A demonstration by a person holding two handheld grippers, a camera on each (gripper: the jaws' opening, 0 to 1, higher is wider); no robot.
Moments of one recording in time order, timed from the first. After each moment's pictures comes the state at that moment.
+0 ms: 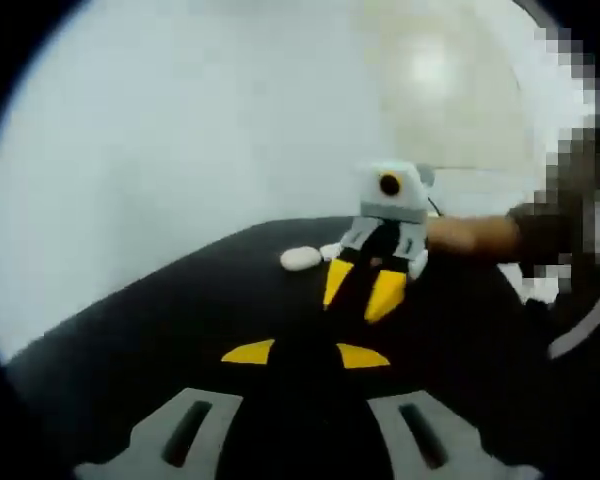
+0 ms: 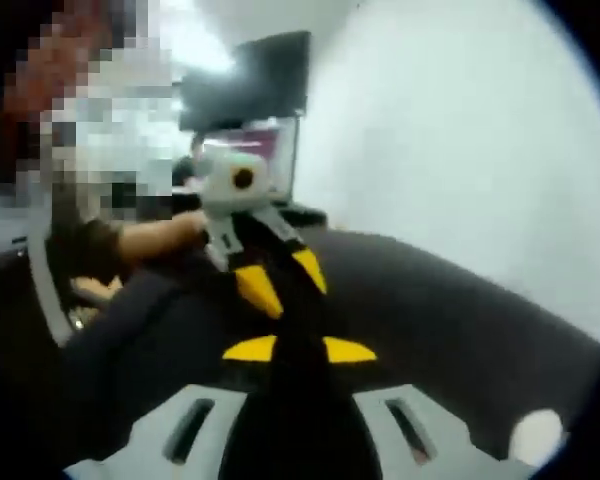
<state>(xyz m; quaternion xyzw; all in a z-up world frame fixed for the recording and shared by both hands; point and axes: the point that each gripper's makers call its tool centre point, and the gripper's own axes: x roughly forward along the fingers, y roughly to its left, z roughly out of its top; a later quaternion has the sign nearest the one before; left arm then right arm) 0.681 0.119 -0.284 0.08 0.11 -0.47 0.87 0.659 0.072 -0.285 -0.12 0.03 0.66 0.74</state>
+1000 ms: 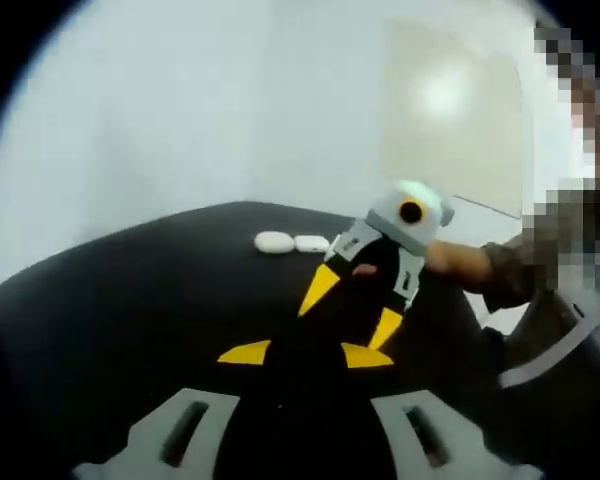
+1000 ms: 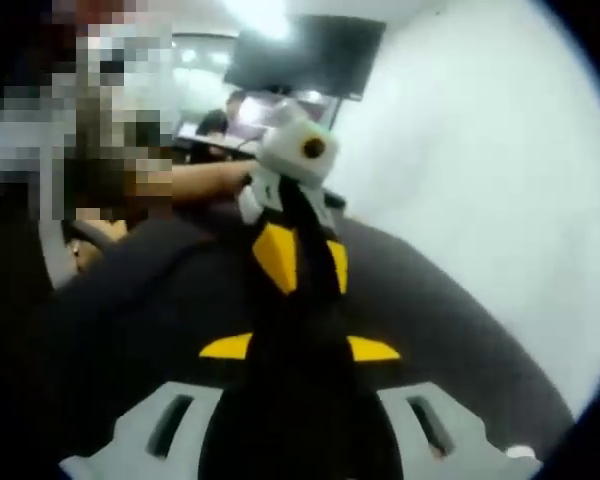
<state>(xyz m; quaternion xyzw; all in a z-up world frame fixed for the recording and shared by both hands) 0.648 0.106 -0.302 0.04 0.19 -0.52 0.83 0.650 0.082 -0.312 -0.25 0.00 0.65 0.72</state>
